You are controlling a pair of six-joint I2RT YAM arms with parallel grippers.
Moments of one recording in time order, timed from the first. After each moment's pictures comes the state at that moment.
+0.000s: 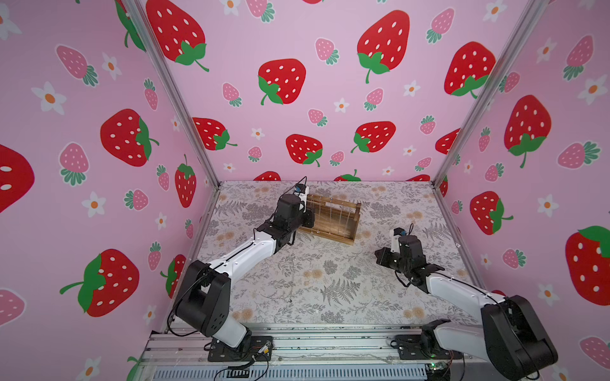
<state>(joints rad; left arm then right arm) -0.48 1.55 1.07 0.02 0.02 -0.21 0.35 1.23 0.46 0.06 -0.14 0.61</state>
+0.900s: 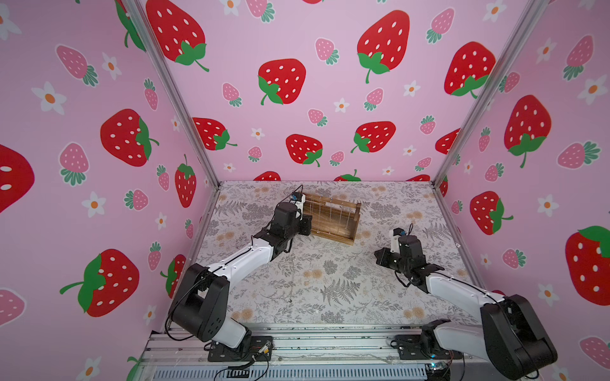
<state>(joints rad) -0.45 1.51 0.98 0.06 0.05 -0.24 0.35 1.24 0.46 0.06 -0.15 0.61</state>
